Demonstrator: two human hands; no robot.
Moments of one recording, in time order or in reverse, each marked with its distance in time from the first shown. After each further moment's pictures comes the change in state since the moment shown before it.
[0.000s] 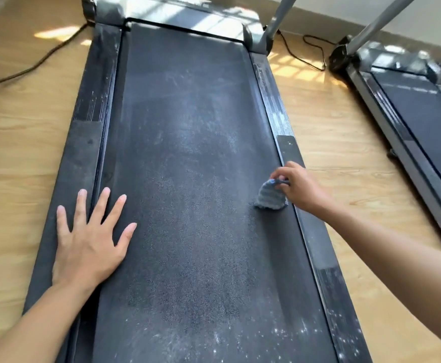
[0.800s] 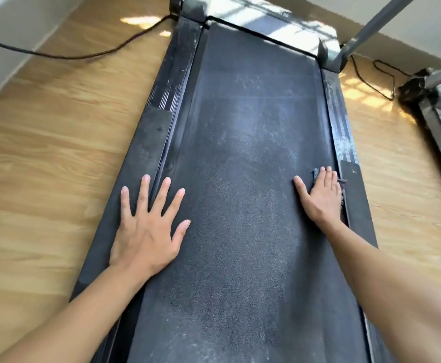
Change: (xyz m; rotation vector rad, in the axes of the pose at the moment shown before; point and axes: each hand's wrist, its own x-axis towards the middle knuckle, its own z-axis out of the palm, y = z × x) left_hand 0.005 0.005 0.003 0.051 -0.004 0.021; right_hand 0.078 -0.027 0.090 -0.126 0.121 0.315
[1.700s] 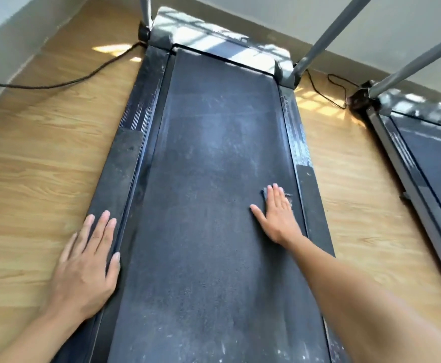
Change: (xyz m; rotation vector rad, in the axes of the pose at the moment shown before) left_hand -0.067 -0.045 -0.009 -0.255 -0.011 -0.081; right_hand -0.062 0.005 -0.016 -0.061 -0.190 -0.198
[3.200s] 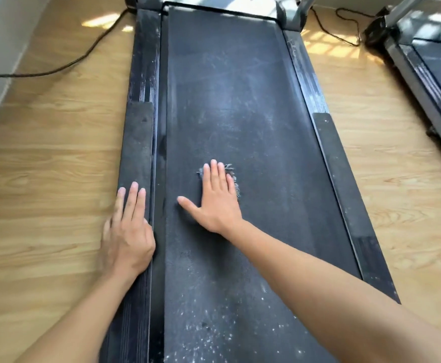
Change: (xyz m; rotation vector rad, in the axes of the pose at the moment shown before) left_hand -0.001 0.003 -0.004 -0.080 -0.033 -0.016; right_hand -0.084 -0.217 0.063 0.111 -0.027 -0.164
